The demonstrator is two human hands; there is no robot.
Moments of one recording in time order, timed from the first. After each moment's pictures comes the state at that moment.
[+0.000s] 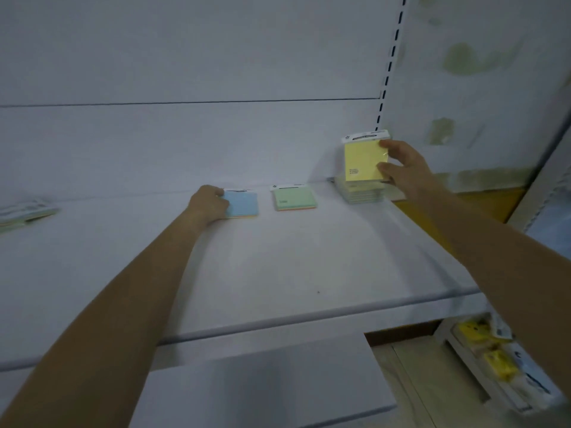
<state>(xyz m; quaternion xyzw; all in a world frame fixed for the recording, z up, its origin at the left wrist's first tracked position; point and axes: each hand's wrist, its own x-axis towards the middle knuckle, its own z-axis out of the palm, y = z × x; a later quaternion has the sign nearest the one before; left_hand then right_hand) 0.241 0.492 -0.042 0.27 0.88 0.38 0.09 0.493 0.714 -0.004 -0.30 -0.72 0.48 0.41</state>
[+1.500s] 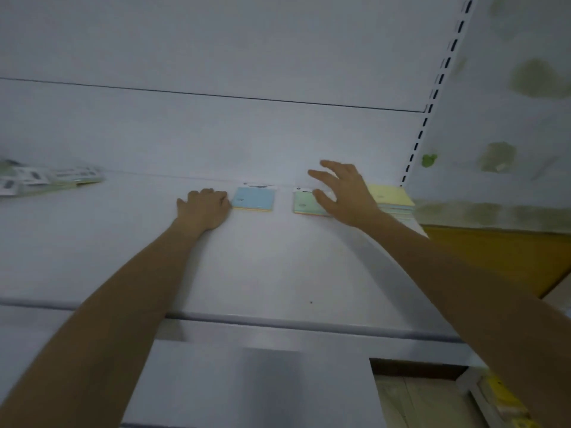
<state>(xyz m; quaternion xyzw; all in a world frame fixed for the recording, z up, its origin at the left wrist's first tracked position) 0.247 0.455 -0.056 0.26 0.96 0.11 0.00 0.415 0.658 -0.025 -0.11 -0.96 0.06 0.24</state>
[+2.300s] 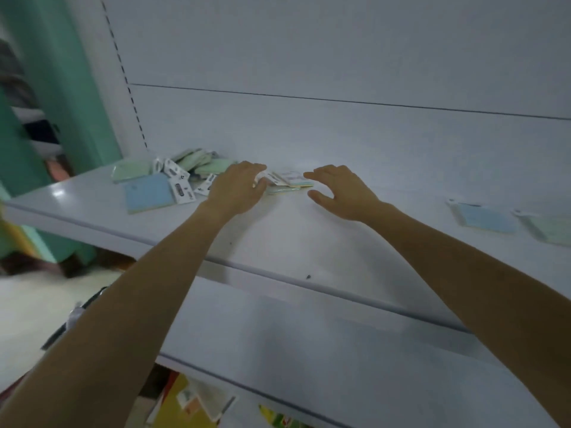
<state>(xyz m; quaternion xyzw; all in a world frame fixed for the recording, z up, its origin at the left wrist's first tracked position) 0.093 0.128 -0.016 0.29 0.93 0.19 -0.14 0.169 0.331 -0.019 0.04 -0.99 0.06 0.15</state>
